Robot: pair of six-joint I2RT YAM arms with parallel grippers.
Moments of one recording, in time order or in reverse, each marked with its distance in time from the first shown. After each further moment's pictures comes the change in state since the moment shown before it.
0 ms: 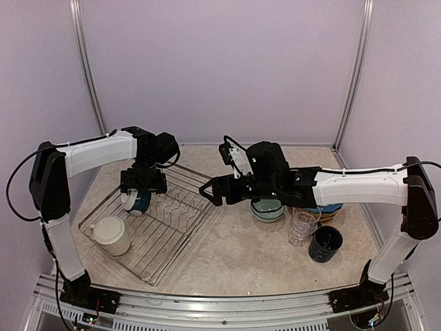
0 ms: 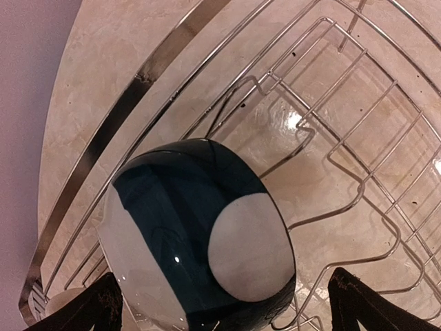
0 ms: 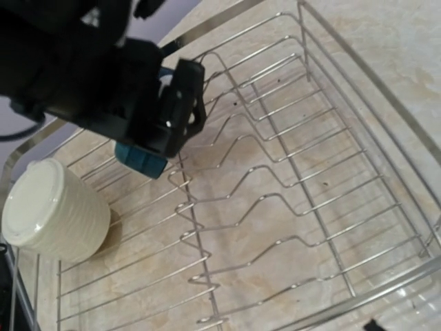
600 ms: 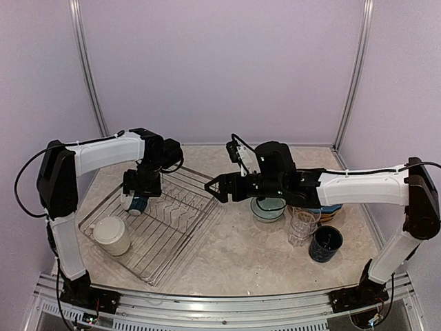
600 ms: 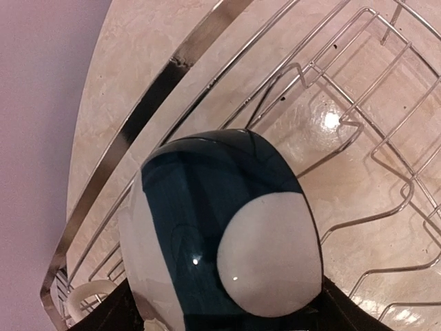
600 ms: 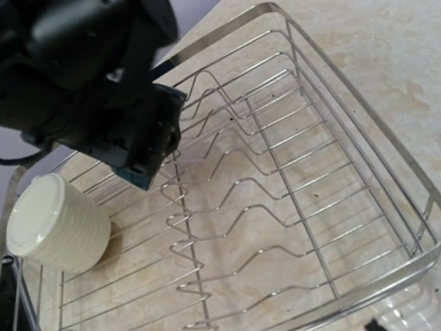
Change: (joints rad) left arm -0.016 0.093 0.055 -0.123 -0.081 -0.059; right arm -0.051 -0.034 -0.080 0.093 -0.050 0.008
